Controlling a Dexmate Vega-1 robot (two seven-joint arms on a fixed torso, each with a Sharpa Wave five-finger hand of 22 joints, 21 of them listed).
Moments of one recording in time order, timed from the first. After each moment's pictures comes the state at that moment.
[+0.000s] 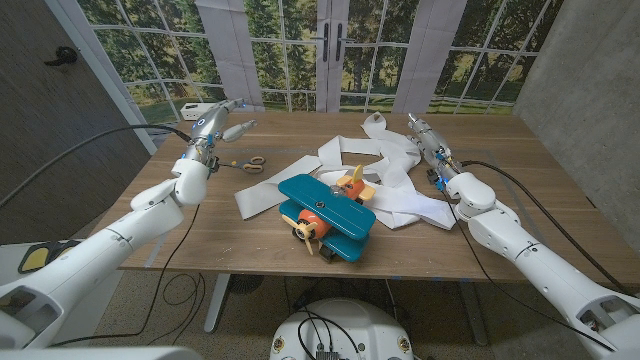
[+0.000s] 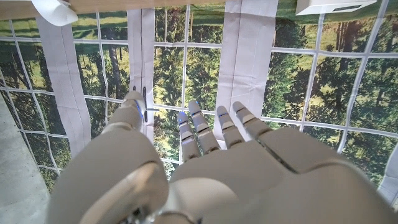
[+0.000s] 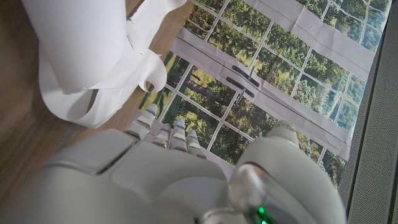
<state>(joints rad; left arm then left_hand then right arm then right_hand) 0.83 0.86 0.44 -1.59 0.35 0.02 0.49 0.57 -0.01 0.47 -0.16 0.18 0.32 -0.18 0.24 0.19 0.37 -0.18 0.36 0.28 0.21 -0.04 0.22 0.18 0.18 -0.04 0.22 0.18 -0.85 -0.58 -0.40 -1.40 0.49 0.29 -0.05 0.41 0.02 -0.05 -0.05 0.23 -0.09 0.06 0.19 0.18 0.01 0.06 0.20 0.19 -0.12 -0.01 0.20 0.19 0.08 0.09 0.19 0.17</state>
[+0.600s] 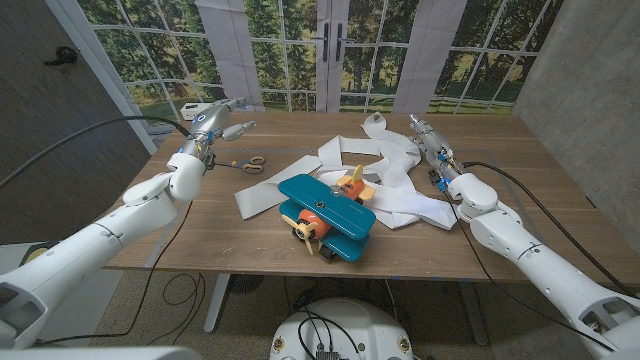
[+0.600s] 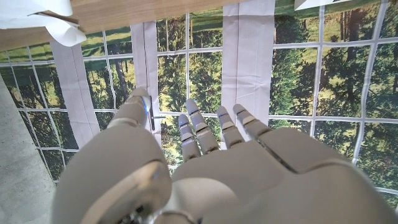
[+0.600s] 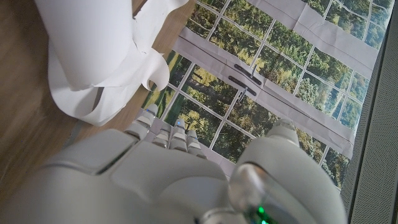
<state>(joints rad) 0.83 0.93 0.44 -1.65 0.38 0.07 0.41 0.66 0.04 0.49 -0.18 0.22 0.27 -0.18 0.21 0.19 0.40 -0.21 0.37 0.34 0.18 -0.04 0.21 0.18 0.12 0.02 0.20 0.18 -0.85 -0.59 -0.40 -1.40 0.50 0.29 -0.04 0.43 0.02 -0.05 -0.06 0.23 -0.09 0.06 0.19 0.18 0.01 0.06 0.20 0.19 -0.12 -0.01 0.19 0.19 0.08 0.09 0.18 0.17</state>
